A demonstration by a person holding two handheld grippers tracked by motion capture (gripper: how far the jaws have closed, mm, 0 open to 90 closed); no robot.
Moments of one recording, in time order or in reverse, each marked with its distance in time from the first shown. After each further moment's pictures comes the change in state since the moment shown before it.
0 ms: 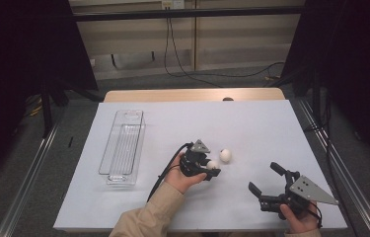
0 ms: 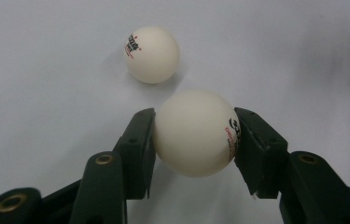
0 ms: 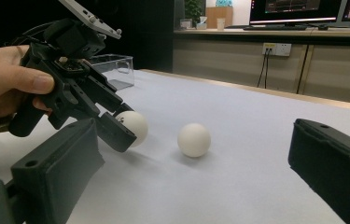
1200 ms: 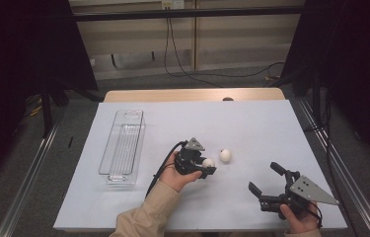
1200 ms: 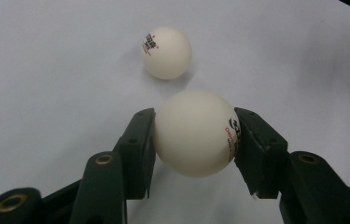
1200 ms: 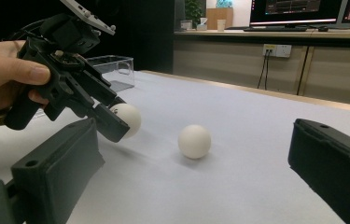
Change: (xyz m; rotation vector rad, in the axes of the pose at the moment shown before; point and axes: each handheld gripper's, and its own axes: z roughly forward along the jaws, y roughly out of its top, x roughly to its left) left arm 0.007 -0.001 -0.014 -0.008 0.008 -0.028; right arm 0.001 0.001 0.000 -0.005 0.004 0.000
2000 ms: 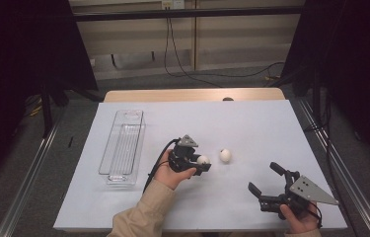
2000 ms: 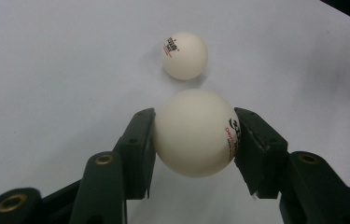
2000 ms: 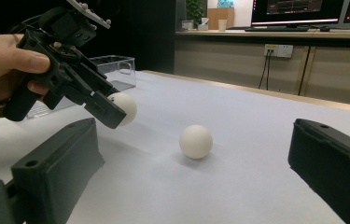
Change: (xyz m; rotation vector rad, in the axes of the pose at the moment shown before) left arm 0.009 -0.001 -0.014 -0.013 0.019 -0.041; right arm 0.000 0.000 0.000 0.000 0.003 0.000
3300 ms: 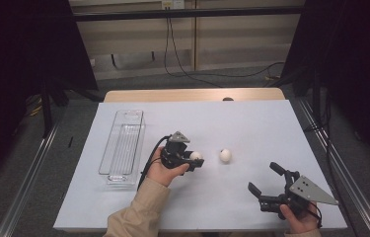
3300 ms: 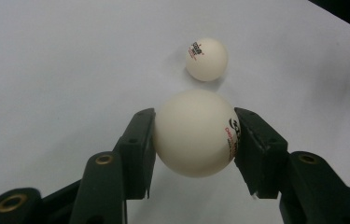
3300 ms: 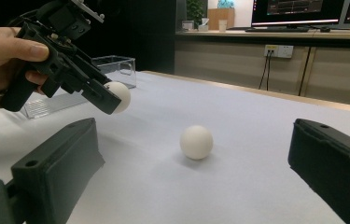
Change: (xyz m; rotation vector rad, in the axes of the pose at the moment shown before) left arm 0.012 0.000 -0.017 -0.015 0.032 -0.044; right arm 0.000 0.000 0.000 -0.001 0.002 0.001
